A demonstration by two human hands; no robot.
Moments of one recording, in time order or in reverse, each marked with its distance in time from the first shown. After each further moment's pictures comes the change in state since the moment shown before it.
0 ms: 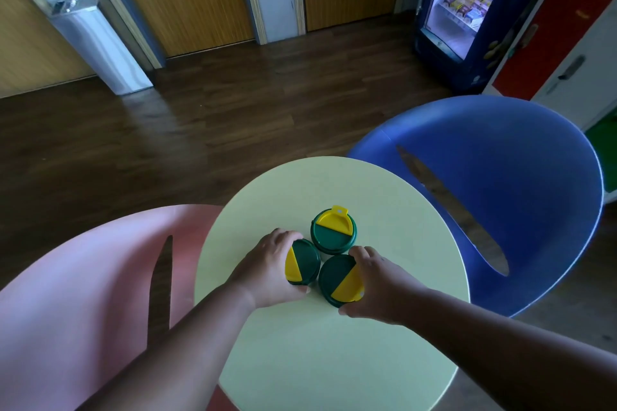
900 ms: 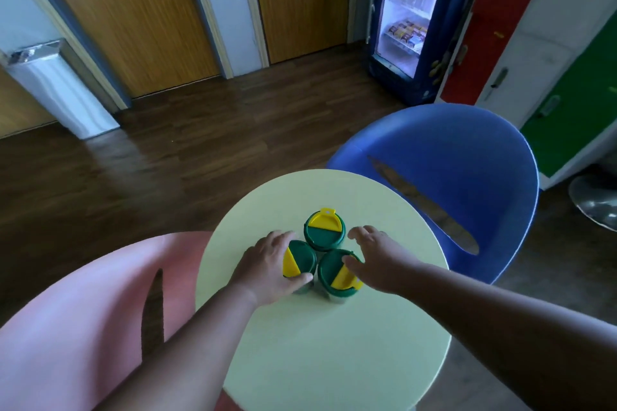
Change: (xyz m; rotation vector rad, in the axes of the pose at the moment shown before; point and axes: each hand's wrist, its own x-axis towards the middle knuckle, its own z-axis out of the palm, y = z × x) left_hand -0.006 0.003 -0.017 0.130 -0.021 0.051; right_hand -0.019 -0.022 -0.018 0.037 0.224 0.128
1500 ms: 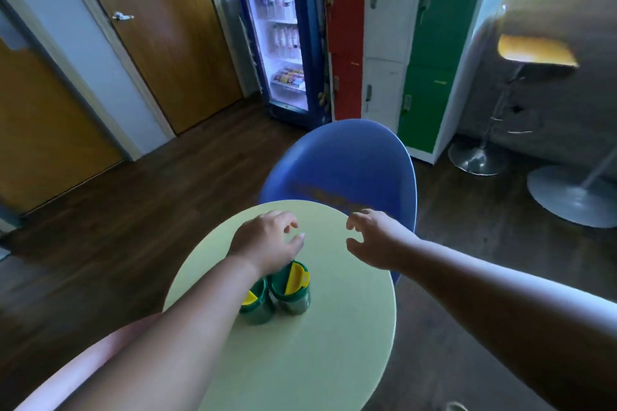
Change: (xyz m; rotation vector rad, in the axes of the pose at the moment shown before) left_hand 0.010 0.133 -0.078 0.131 0.152 0.449; right_hand -0.117 0.025 -0.054 -0.005 0.391 0.243
